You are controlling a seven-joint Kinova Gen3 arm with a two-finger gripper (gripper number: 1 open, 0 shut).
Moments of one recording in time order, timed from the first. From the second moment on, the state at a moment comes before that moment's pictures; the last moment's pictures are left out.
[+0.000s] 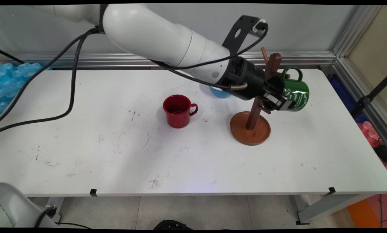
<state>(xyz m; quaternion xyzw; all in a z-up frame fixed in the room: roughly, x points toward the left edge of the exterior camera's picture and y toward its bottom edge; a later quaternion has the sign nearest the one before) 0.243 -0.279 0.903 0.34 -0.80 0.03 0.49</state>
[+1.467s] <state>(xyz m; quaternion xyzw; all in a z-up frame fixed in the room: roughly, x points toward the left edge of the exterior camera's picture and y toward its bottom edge) 0.265 -0.228 0.937 0.31 -0.83 0.01 0.46</state>
